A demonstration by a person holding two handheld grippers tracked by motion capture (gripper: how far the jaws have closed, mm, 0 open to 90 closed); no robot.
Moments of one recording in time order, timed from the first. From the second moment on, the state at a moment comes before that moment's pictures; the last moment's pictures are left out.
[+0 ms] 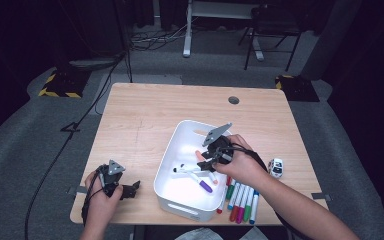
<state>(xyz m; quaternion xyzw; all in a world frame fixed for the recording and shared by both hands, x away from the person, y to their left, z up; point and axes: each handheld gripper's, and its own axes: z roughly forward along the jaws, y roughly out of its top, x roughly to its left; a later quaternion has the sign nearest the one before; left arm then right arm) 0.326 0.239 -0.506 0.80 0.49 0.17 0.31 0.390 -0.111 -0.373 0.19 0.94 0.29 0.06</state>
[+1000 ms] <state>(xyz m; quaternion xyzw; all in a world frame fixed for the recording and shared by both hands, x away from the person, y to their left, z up) 0.326 0.239 -0.506 0.80 0.49 0.17 0.31 0.361 -0.234 -0.333 0.28 0.89 0.34 0.11</state>
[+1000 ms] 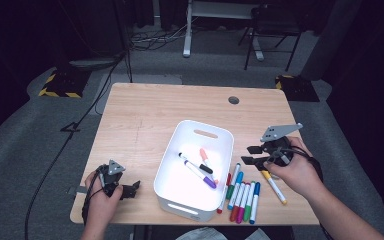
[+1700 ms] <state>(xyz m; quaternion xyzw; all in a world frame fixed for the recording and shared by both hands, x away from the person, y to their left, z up) 0.325 0.239 -0.506 0.80 0.49 0.17 0.31 0.353 -0.309 -0.389 0.37 0.87 0.31 0.11</state>
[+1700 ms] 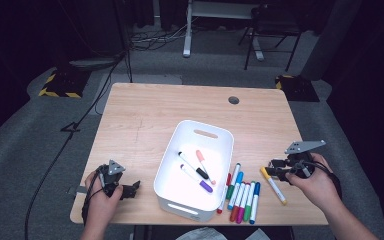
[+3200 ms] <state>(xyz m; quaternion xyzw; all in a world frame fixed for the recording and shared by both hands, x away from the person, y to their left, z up) 0.326 0.239 -0.506 0.80 0.49 0.17 0.31 0.354 -0.329 -0.457 0.43 0.86 0.28 0.09</state>
